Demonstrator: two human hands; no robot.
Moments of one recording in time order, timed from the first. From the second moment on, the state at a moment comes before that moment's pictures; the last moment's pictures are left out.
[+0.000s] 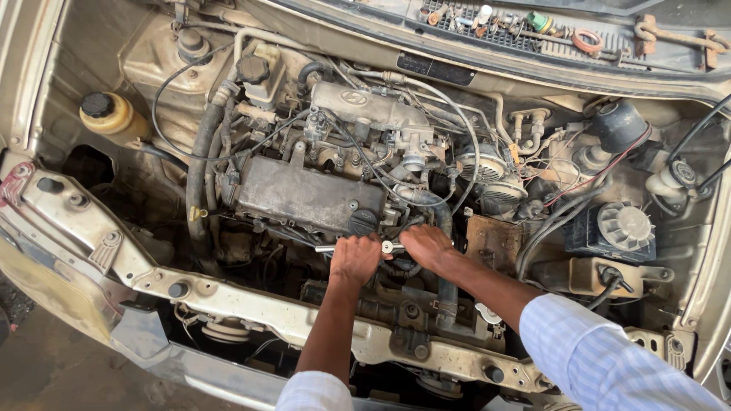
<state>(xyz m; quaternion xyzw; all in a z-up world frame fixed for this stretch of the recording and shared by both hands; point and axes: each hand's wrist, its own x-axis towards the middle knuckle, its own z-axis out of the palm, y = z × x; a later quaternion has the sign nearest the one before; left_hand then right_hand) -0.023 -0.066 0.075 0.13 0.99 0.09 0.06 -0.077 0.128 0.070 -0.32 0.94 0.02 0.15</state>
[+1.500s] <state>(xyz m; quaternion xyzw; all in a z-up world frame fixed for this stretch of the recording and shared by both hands) -0.026 -0.074 0.096 0.22 0.97 0.05 0.13 -0.022 0.119 0.087 -0.14 0.93 -0.22 0.26</state>
